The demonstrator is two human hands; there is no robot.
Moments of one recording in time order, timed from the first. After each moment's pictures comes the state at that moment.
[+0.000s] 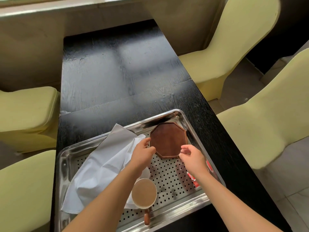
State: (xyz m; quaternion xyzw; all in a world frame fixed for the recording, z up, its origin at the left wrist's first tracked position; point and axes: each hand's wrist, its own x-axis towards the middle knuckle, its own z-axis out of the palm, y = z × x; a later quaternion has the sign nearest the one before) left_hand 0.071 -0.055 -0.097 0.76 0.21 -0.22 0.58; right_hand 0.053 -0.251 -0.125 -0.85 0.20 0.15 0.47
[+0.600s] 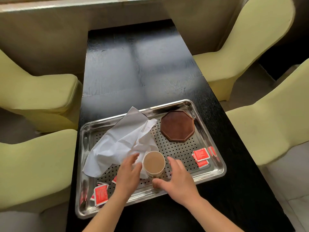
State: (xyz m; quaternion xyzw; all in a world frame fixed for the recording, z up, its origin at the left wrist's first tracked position) left_hand -0.094 0.006 -0.106 0.85 0.19 -0.04 0.48; right_hand -0.090 -0.185 -0.094 -0.92 -0.03 0.21 0.34
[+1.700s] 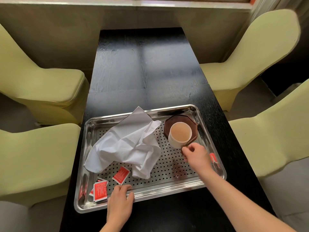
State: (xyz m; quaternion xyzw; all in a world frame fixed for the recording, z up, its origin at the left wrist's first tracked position) left_hand -0.183 0.024 -0.182 0.89 0.27 -0.13 0.35; right_hand -0.012 -0.213 -0.079 -0.90 0.14 0.15 0.39
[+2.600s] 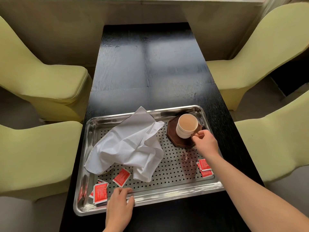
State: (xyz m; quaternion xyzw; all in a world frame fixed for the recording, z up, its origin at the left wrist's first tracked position) left_hand -0.182 0.023 -0.183 0.89 0.28 -0.13 0.33; right_hand 0.067 -0.235 -0.110 -0.91 0.16 0.10 0.37
